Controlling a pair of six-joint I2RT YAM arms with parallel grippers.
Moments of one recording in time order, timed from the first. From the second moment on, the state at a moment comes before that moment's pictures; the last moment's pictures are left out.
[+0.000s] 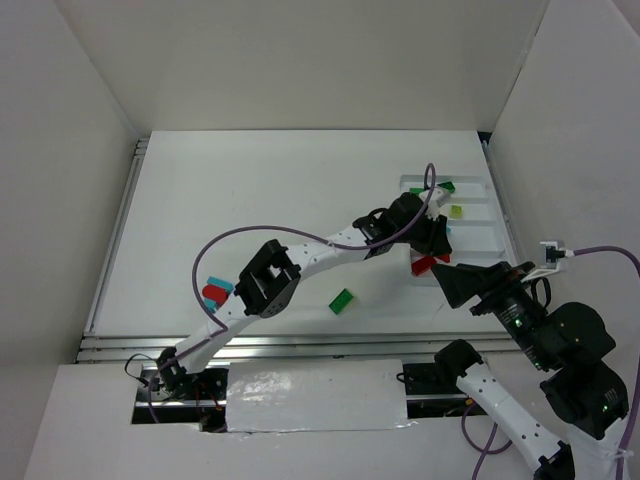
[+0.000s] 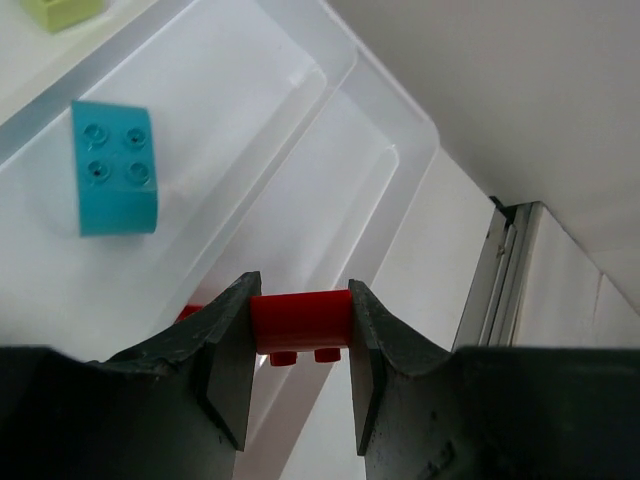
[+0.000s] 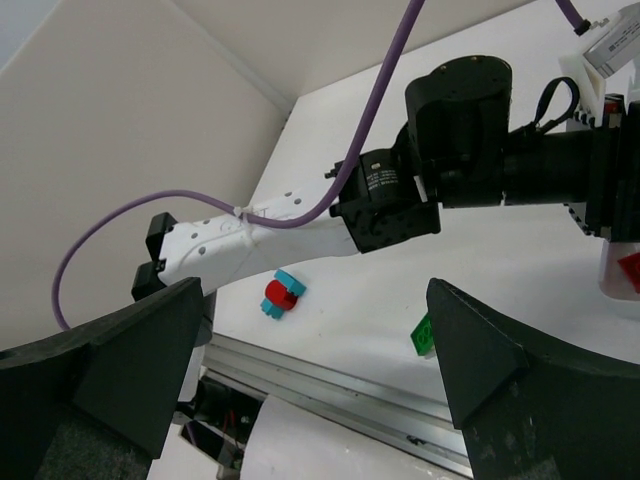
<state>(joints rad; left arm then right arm) -0.98 2.54 2.24 -0.08 0.28 -0.51 0.52 0.29 1.09 -0.83 0.09 0.69</state>
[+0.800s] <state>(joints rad) -0.95 2.23 1.92 -0.07 0.09 -0.56 0.52 0.26 1.07 -0.84 0.06 0.69</state>
